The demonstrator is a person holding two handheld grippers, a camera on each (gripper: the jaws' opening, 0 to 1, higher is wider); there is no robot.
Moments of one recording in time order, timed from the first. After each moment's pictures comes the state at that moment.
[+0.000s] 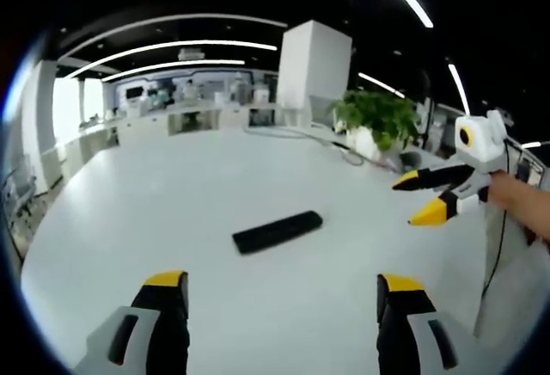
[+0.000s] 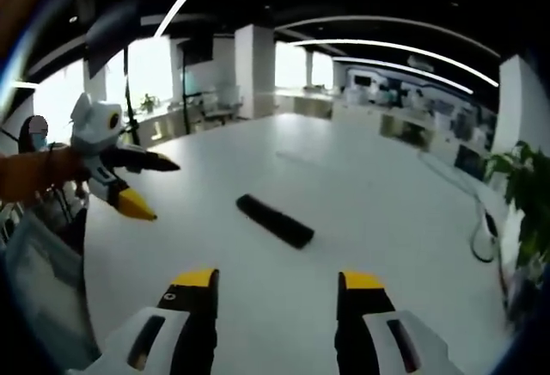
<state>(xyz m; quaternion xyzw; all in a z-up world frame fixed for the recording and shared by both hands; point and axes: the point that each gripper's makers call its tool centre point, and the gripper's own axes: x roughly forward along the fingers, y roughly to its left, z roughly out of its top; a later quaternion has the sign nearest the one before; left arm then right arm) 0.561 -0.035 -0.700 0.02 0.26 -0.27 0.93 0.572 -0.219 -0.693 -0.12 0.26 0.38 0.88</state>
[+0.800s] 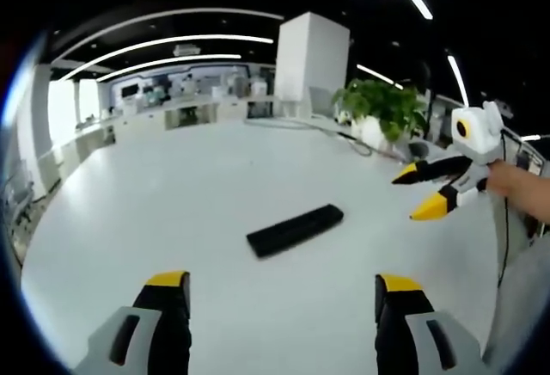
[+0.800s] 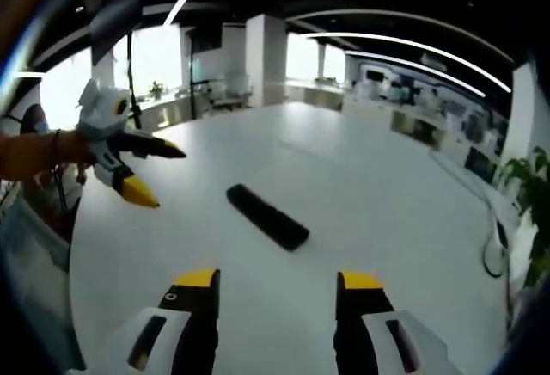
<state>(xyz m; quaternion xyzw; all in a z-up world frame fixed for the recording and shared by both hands) 0.595 -0.025 -0.723 0.04 0.28 -0.27 0.92 0.603 -0.214 -0.719 -0.14 0.28 0.39 0.86</state>
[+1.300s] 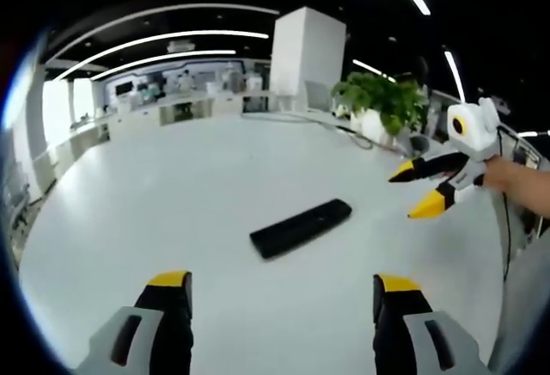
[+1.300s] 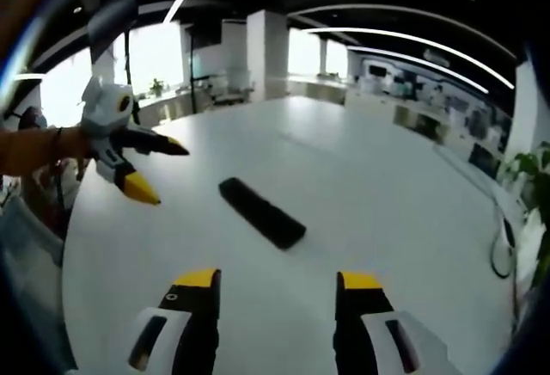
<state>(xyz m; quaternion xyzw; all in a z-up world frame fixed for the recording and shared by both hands) 0.613 -0.025 -0.739 0.04 0.29 -0.29 0.91 0.619 -0.212 -0.736 -0.14 0.29 0.40 0.86</state>
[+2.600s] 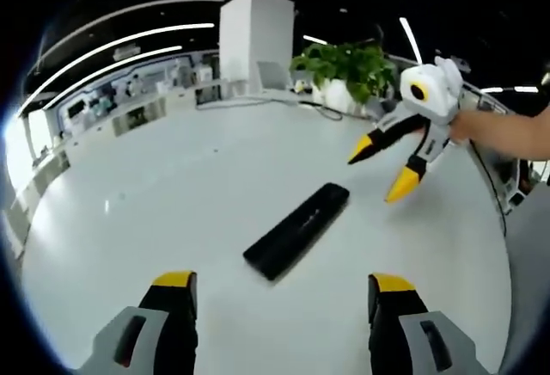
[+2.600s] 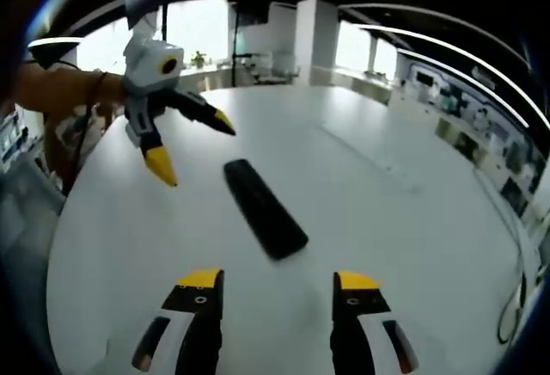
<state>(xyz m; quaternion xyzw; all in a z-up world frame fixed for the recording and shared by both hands) 0.645 -0.042 -0.756 0.13 0.31 -0.39 0.86 0.653 -0.193 -0.762 -0.21 0.29 0.49 0.79</state>
